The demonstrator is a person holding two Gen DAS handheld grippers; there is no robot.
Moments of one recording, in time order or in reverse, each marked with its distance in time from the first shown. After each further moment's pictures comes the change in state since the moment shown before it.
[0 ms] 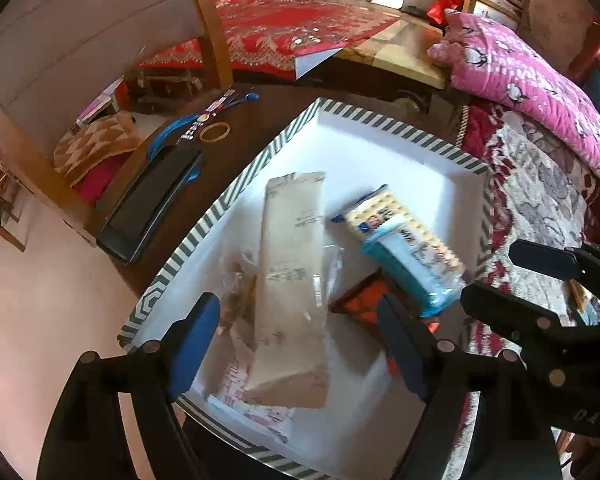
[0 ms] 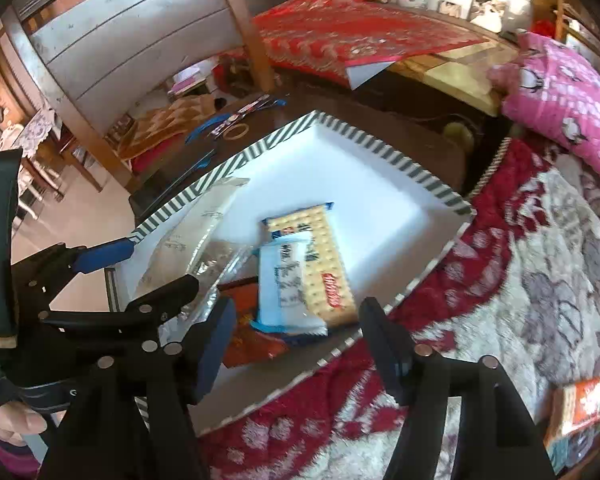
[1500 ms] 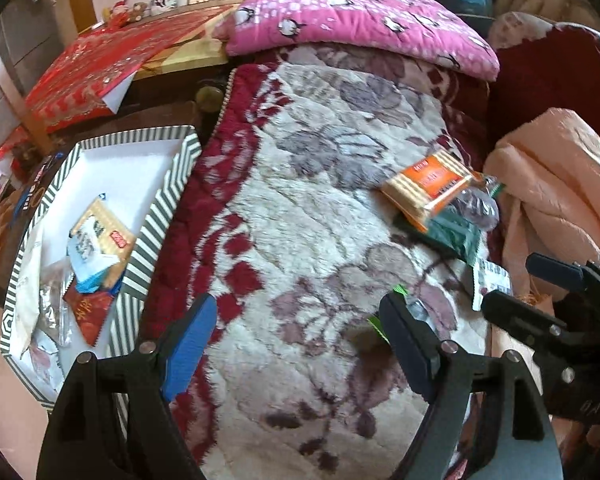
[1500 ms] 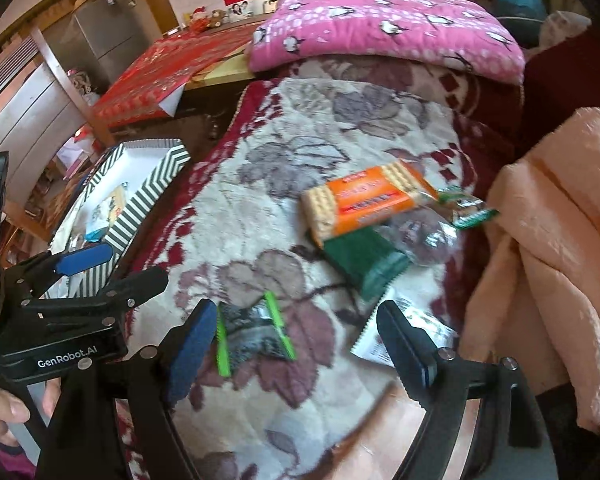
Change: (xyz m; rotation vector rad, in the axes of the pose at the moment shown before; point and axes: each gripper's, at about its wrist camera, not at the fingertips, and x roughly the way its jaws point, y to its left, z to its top) left arm -0.034 -0.232 -0.061 0.350 0.028 -0.237; right arm -0.149 -0.165 -0.184 0.432 -0.083 -0.253
